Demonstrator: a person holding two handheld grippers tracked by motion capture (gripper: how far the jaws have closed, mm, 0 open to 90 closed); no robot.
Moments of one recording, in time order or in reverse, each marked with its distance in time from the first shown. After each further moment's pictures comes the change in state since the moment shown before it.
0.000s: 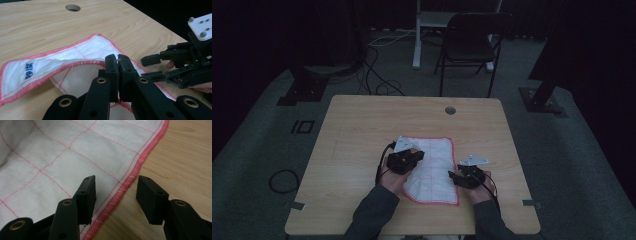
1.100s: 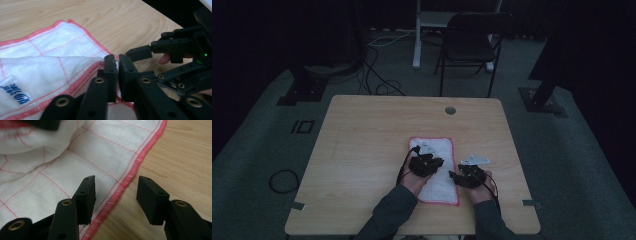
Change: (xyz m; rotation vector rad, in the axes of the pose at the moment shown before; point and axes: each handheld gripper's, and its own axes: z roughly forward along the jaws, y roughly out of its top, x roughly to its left) left arm -0.027 -0.008 0.061 0.082 -0.092 0.014; right arm -0.002 0.000 -0.001 -0.002 0.005 0.021
